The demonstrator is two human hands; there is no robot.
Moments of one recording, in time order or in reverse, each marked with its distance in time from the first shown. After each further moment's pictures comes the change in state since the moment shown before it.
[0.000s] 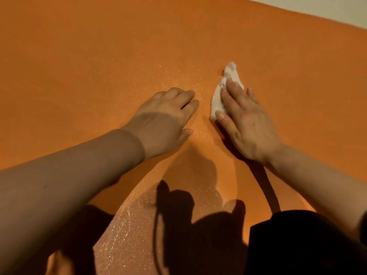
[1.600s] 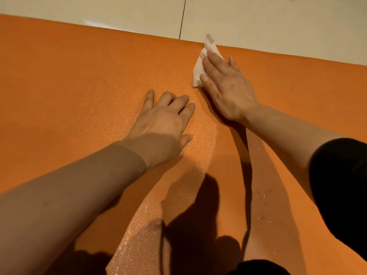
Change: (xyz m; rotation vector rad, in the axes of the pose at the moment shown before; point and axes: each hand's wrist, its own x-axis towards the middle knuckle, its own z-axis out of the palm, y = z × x) left_hand 0.084 -0.026 -0.028 0.075 -0.060 -0.153; right_hand 0.151 0.055 -0.026 -0.001 0.142 0.019
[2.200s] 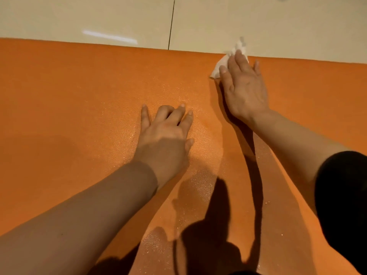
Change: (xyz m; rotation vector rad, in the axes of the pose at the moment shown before) left_hand 0.012 0.022 0.014 -0.137 0.114 -0.101; right_hand 0.003 0.035 -0.004 -0.001 0.096 0.351
